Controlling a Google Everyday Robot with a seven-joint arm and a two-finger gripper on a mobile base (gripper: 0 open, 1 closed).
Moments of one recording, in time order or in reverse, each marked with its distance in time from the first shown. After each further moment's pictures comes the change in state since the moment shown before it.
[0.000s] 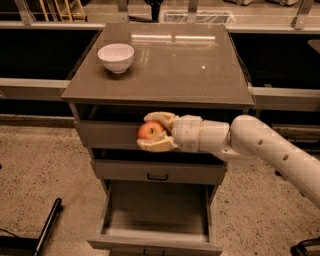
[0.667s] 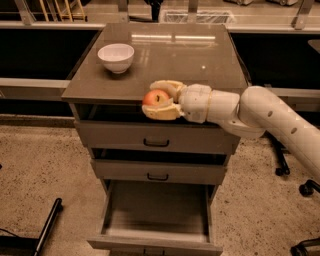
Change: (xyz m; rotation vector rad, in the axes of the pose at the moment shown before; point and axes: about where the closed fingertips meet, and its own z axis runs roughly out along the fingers) arm -0.062 -0.063 -0.012 0.050 -0.063 0.005
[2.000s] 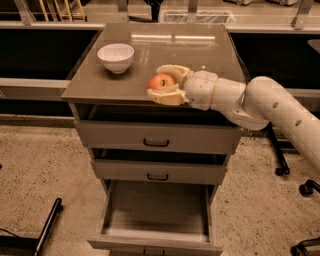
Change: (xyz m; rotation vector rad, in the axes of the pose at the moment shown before) arm -0.025 -0.038 -0.005 0.077 -0.036 -0.073
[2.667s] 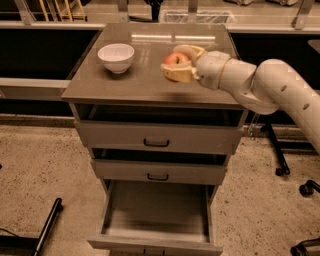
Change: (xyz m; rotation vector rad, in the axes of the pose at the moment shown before) arm -0.008 -0.082 -0.016 0.190 0.057 0.028
